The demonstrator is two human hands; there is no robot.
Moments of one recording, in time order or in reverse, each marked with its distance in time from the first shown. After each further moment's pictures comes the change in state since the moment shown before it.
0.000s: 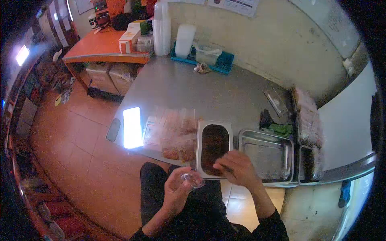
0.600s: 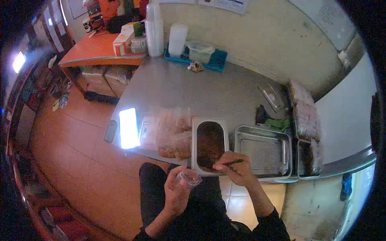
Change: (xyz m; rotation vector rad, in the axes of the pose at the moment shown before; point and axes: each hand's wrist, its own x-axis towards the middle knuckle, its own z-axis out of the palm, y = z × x) left_hand -0.005 -0.012 0.011 -0.051 0.100 0.047; right_hand -0.016 0.000 0.002 0.412 0.007 0.154
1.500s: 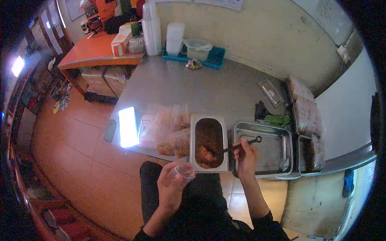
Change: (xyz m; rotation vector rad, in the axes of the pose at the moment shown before) left_hand 0.003 0.015 0.002 0.135 0.043 0.010; right_hand -0.014 0.021 0.012 0.727 0.855 0.713
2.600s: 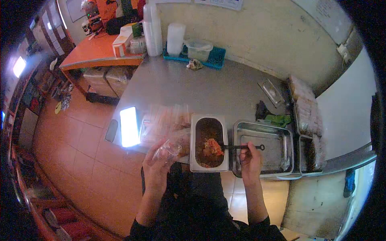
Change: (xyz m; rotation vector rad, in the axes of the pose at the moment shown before) left_hand 0.044 0.035 -0.007 0.117 0.136 0.047; right_hand -0.001 0.002 -0.021 0.268 0.111 0.131
